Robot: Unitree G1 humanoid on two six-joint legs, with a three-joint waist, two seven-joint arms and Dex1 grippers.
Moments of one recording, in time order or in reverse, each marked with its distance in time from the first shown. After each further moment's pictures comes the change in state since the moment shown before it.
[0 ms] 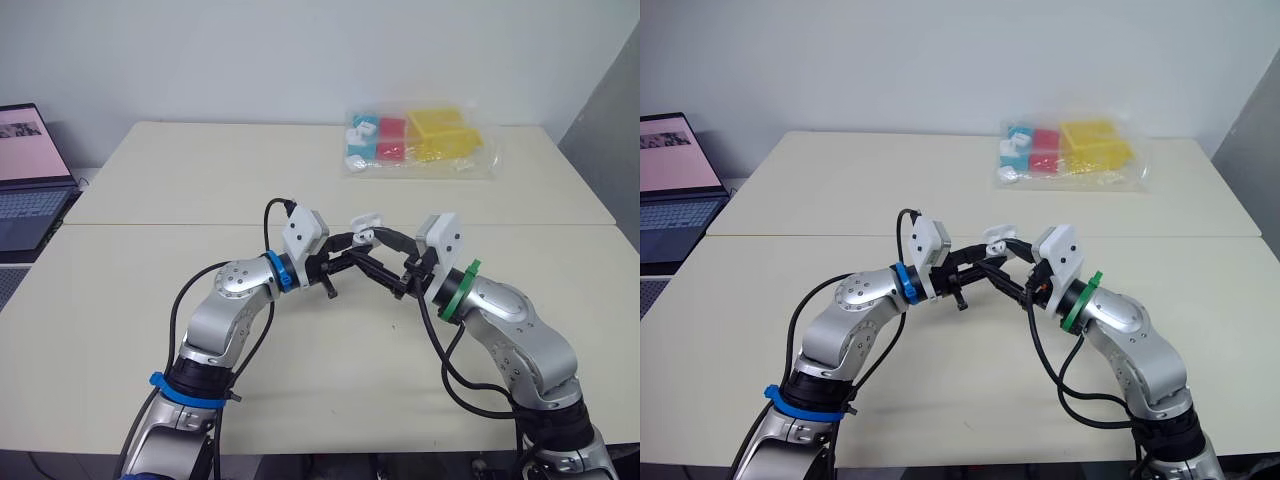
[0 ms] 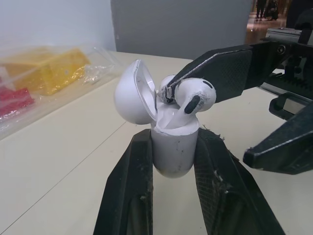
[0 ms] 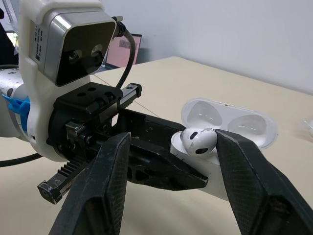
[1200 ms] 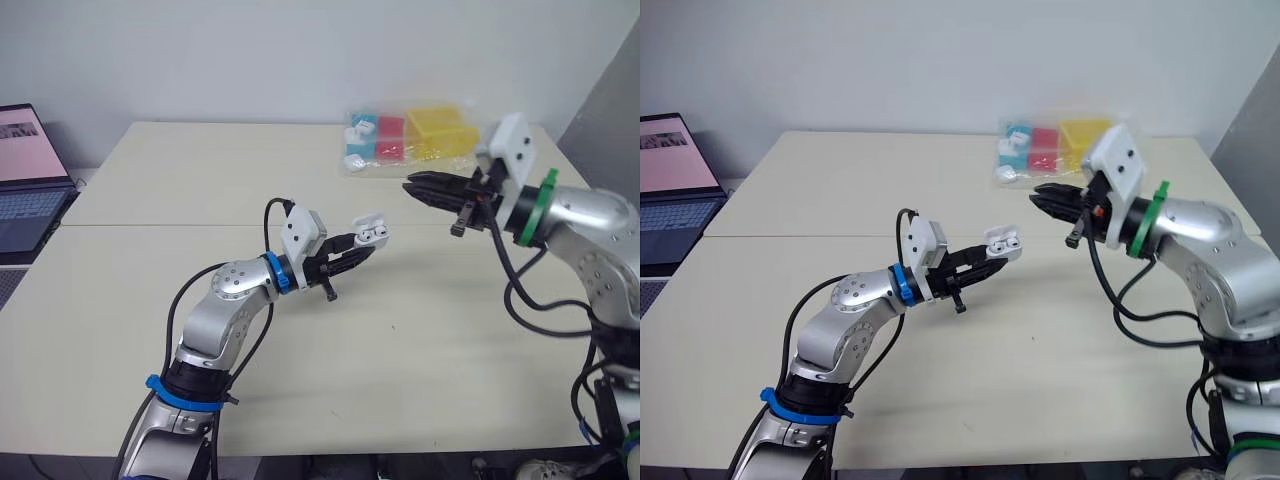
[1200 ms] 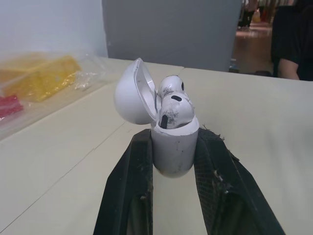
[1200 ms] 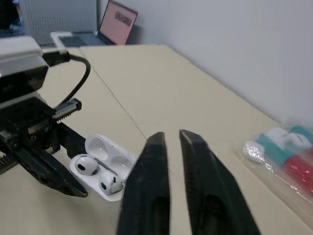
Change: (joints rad) left arm 0.013 0.010 0.004 -0.040 -0.043 0.018 -0.027; right arm -0.443 -0.393 -0.099 0.193 0.154 0.197 0.233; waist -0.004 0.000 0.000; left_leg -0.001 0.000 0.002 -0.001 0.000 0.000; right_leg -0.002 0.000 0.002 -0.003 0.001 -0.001
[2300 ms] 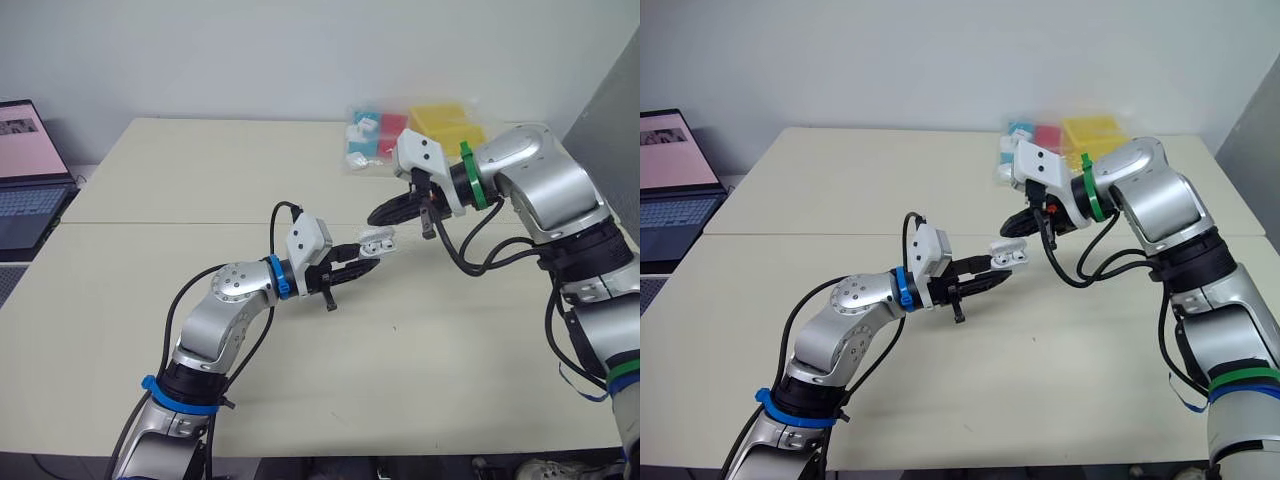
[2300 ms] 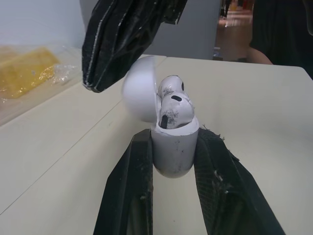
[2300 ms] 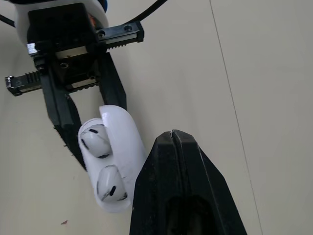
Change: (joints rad) left arm 0.006 0.028 -0.028 -0.029 0.011 0.016 -0.037; right arm -0.390 0.072 0.387 0.481 -0.334 -0.129 0.606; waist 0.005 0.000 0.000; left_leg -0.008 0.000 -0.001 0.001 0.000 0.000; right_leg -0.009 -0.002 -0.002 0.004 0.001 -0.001
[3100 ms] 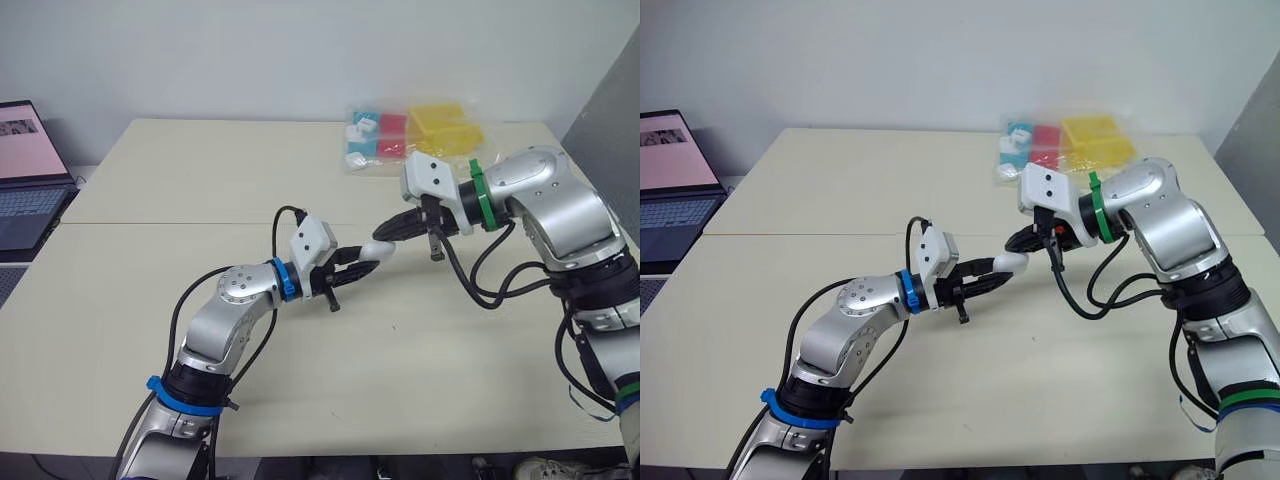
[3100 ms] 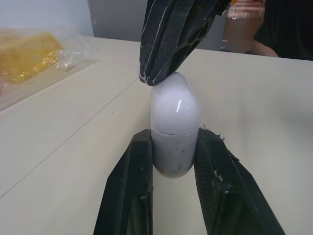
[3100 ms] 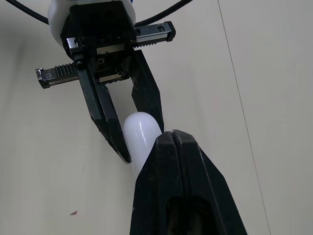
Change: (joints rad) left arm 0.002 -0.016 -0.013 0.006 0.030 0.029 0.036; right arm 0.140 -0.035 -0.067 -0.196 -0.015 0.008 -0.041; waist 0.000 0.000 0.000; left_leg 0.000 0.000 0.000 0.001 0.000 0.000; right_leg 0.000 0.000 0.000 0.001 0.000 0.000
